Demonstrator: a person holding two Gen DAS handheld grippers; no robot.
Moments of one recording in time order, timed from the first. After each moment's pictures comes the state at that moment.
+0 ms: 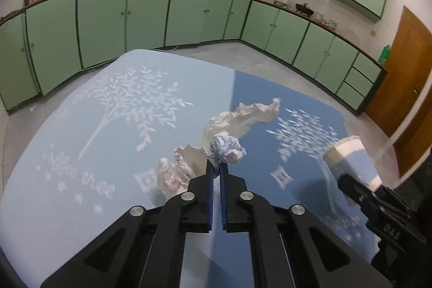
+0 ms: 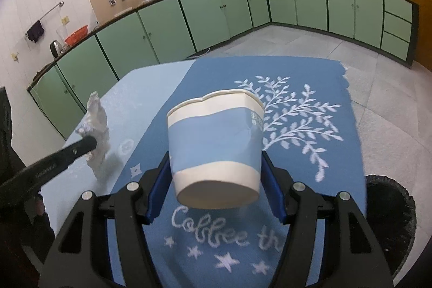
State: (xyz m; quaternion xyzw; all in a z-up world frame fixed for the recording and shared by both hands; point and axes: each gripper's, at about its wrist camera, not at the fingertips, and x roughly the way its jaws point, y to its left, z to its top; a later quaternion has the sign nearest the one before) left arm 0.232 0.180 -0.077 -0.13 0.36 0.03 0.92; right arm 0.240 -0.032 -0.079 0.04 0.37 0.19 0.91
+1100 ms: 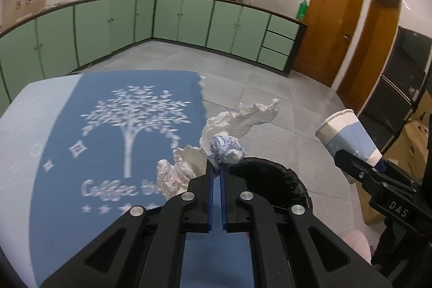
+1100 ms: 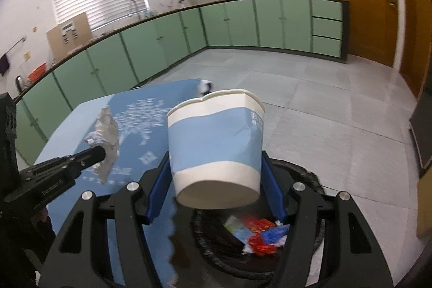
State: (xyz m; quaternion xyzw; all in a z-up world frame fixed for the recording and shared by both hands) left arm 0.192 -0.068 -0.057 -0.04 0.36 -0.17 0.92; right arm 0.133 -0.263 -0.052 0.07 0.33 0.03 0.94
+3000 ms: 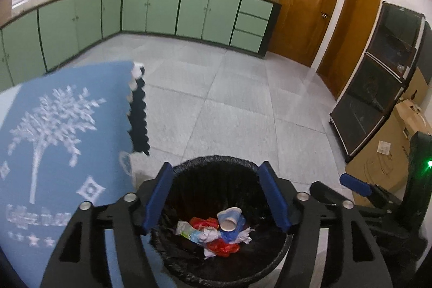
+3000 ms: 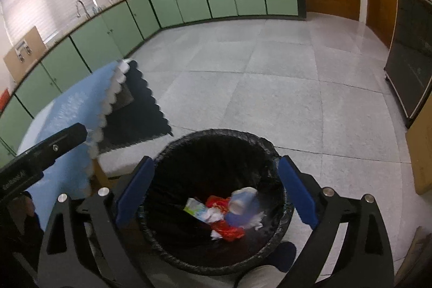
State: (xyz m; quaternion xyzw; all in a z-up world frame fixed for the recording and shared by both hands) left arm 0.229 -0.174 -0.085 -0.01 0.37 -0.23 0.90; right arm 0.142 -0.352 -0.111 0.13 0.38 -0.04 0.91
